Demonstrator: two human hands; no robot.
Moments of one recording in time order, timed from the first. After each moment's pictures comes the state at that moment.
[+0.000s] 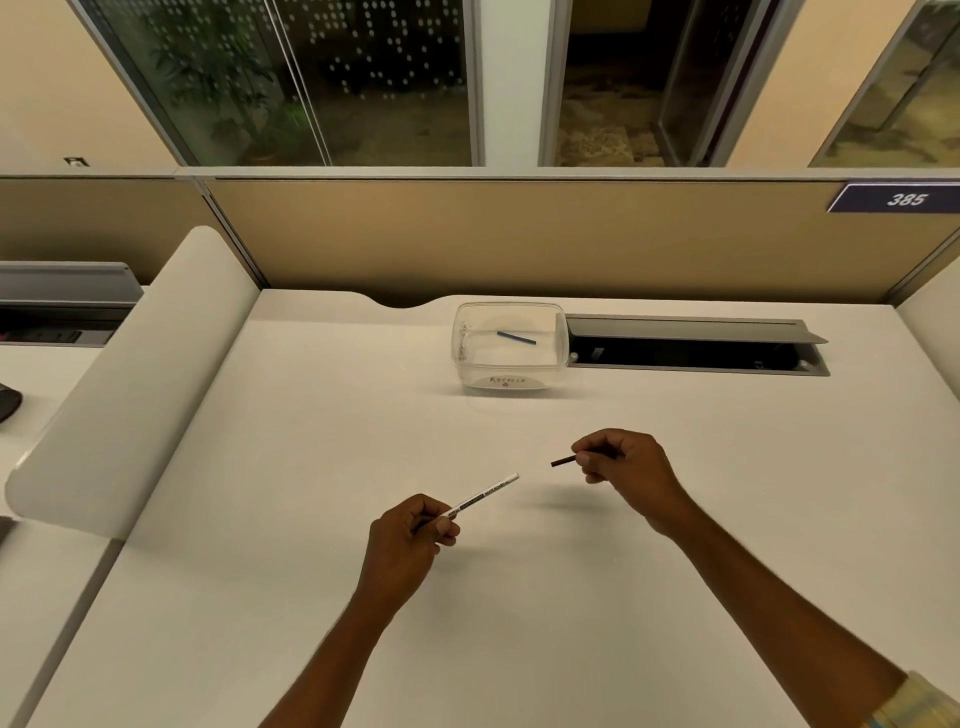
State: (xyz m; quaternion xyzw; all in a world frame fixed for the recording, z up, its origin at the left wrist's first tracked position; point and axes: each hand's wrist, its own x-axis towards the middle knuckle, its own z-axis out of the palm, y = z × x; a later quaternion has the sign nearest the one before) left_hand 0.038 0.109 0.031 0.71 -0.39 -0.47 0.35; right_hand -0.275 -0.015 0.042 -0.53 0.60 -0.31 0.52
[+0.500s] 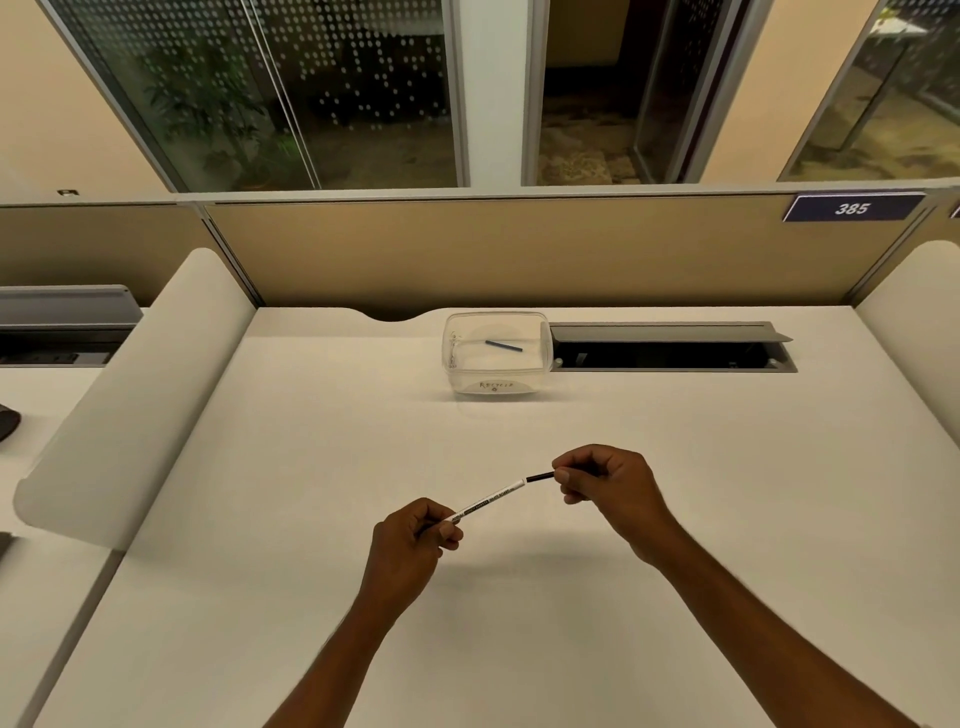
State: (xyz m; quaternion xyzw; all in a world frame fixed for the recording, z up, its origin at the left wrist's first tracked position) left_hand 0.028 0.125 0.045 0.70 -0.44 -0.45 0.35; right_hand -0.256 0.048 0.086 -0.49 0.54 -0.39 0.56
